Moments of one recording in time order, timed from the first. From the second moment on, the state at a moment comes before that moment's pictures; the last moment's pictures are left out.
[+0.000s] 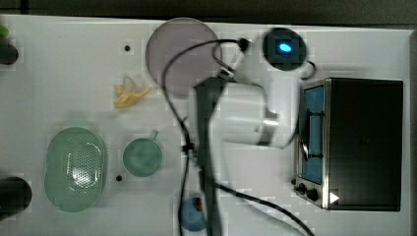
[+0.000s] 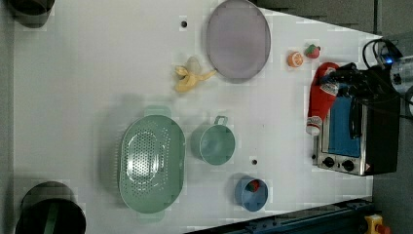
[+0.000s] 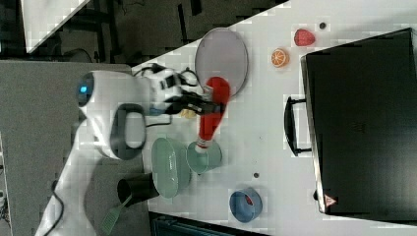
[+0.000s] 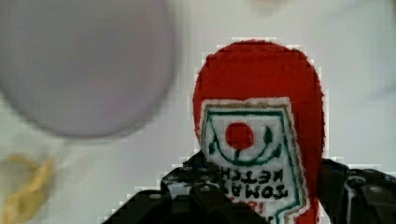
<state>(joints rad) -0.49 0.27 0.36 -1.92 -0.03 0.50 -0.37</state>
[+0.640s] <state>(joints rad) -0.47 0.36 0.35 -2.21 -0.04 0.80 -0.41</state>
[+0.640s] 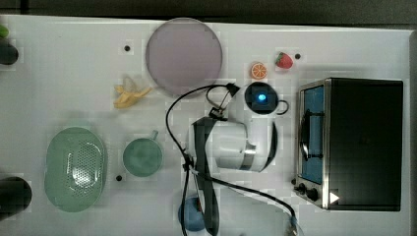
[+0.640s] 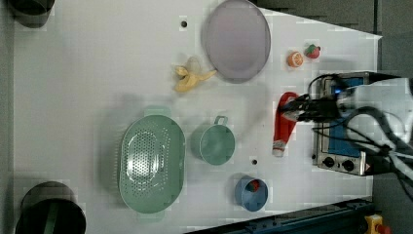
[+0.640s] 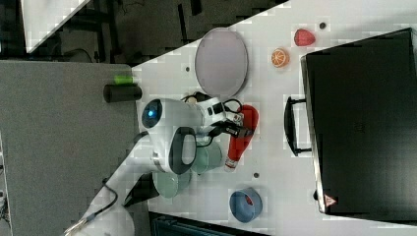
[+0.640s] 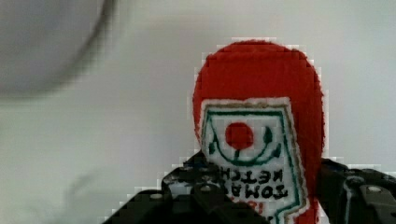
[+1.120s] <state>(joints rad) -0.43 0.44 0.37 -2.24 -0.04 0.87 -0.41</state>
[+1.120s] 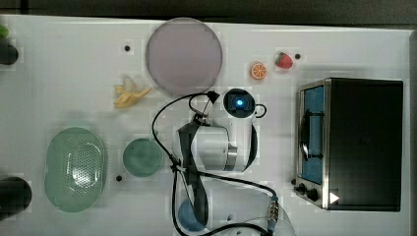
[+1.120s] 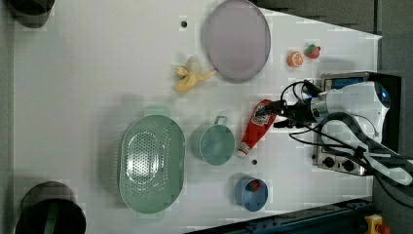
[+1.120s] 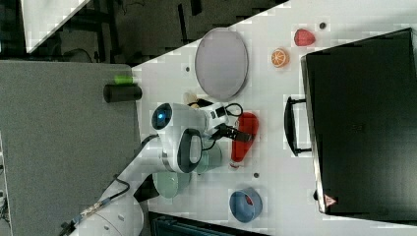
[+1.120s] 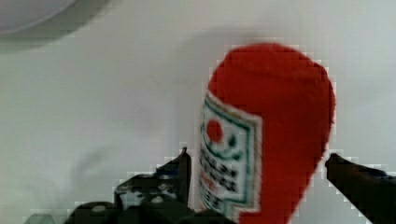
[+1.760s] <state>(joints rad) -0.46 0.10 0.36 -1.98 -0.03 0.48 -0.28</state>
